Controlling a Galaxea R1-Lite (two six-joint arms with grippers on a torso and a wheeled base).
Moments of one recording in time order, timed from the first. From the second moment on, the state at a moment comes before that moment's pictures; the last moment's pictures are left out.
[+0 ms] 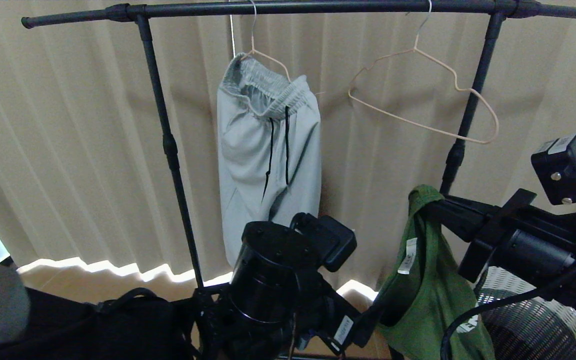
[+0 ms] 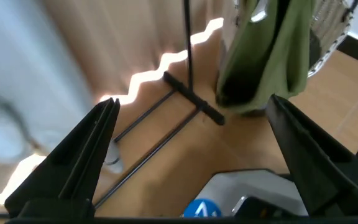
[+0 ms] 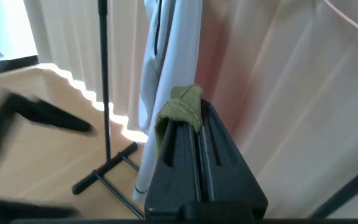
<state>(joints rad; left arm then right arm) -0.99 1.87 -0.85 -0.61 0.12 -0.01 0.62 1.35 -0.49 -0.83 -0.02 -0.07</state>
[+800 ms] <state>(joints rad) -0.96 2.06 -0.92 -0.68 0.12 -0.01 0.68 1.27 -0.50 -0.83 -0.02 -0.02</state>
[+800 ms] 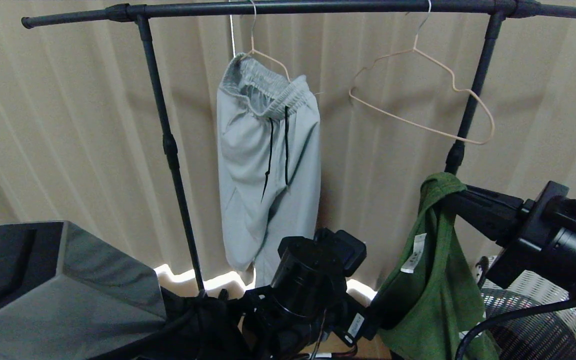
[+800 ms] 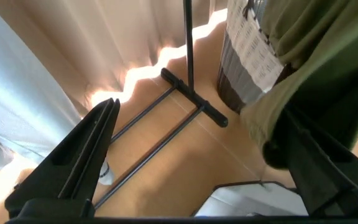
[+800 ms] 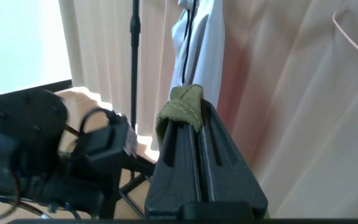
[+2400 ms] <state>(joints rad) -0.61 1.43 -1.12 -0.17 0.13 0.30 0.52 1.41 -0.73 -0.82 -0.03 -0.02</state>
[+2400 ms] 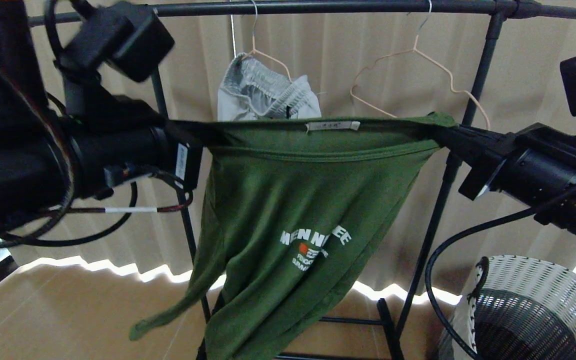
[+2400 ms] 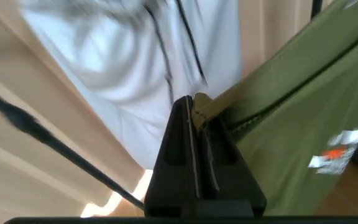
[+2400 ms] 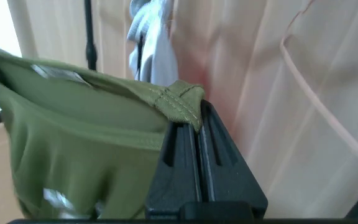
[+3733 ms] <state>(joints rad) -0.68 1.53 -1.28 -0.05 0.21 0.15 0.44 1.35 -0.74 -0.76 -0.03 -0.05</state>
